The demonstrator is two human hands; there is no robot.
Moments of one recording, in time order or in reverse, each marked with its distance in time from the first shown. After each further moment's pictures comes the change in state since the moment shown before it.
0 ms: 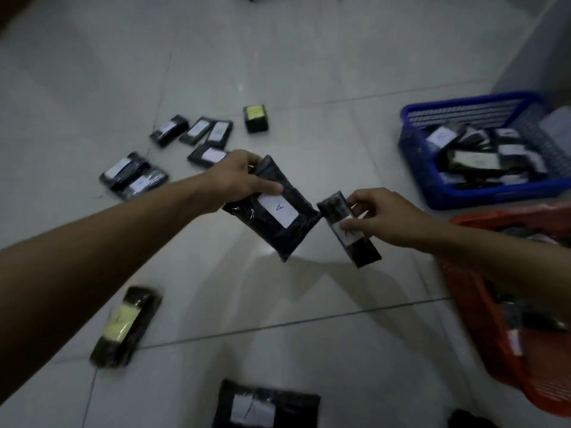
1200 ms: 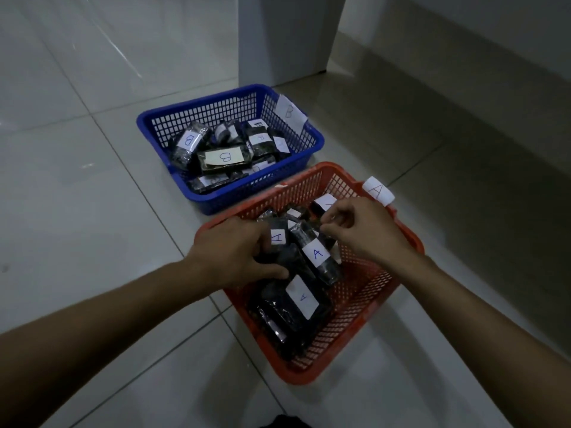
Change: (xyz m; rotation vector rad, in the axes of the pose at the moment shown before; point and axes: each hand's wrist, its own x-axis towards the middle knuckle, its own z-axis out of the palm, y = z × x) left_hand 0.029 0.129 0.330 0.820 -0.337 0.839; right_hand -0.207 0.182 -0.160 -0.169 0.553 0.426
